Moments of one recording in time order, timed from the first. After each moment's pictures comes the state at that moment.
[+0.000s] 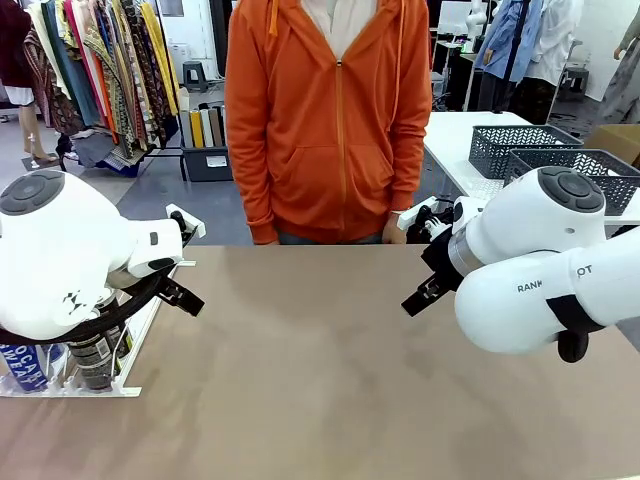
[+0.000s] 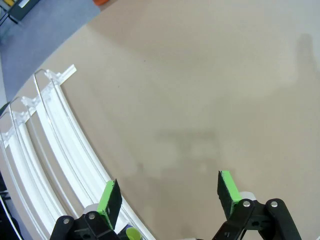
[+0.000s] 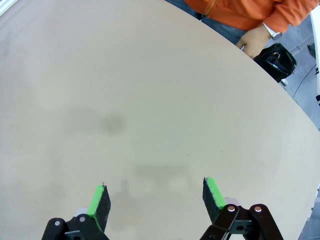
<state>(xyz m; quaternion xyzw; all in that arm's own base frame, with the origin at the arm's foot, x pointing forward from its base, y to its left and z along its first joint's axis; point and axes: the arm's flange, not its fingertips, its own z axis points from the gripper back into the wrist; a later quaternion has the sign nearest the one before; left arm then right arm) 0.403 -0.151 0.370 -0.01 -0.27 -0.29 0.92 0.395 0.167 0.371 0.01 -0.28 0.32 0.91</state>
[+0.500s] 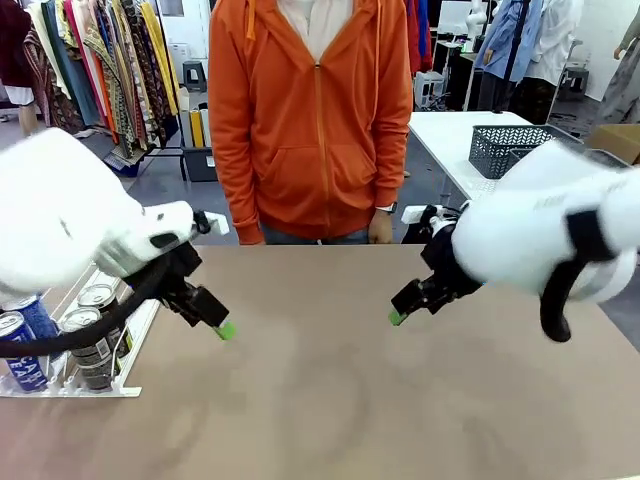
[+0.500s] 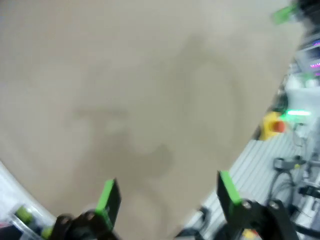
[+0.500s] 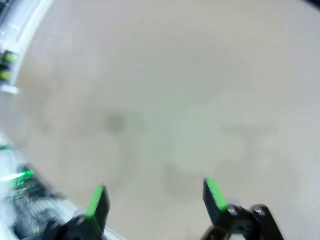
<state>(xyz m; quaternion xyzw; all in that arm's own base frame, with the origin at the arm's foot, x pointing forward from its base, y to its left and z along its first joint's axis) 0.358 -0.187 0.428 -0.24 -0.10 -0.32 0.91 0.379 0.163 0.404 0.21 -0.13 0.20 0.95</state>
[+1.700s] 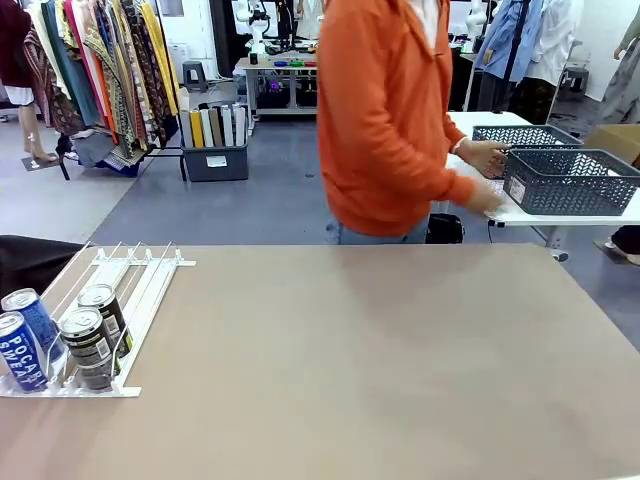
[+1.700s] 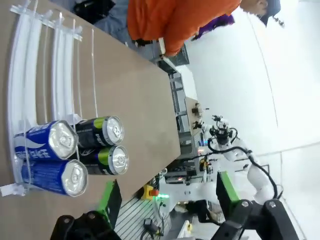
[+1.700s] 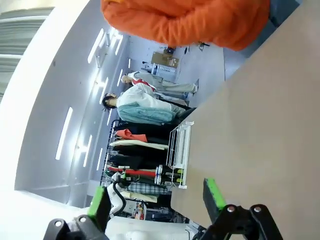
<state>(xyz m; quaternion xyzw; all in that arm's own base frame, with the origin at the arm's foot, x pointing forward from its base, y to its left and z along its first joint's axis) 0.316 0.219 0.465 -0.57 -0.19 0.06 0.80 0.279 -0.209 0.434 0.64 -0.29 -0.13 0.71</state>
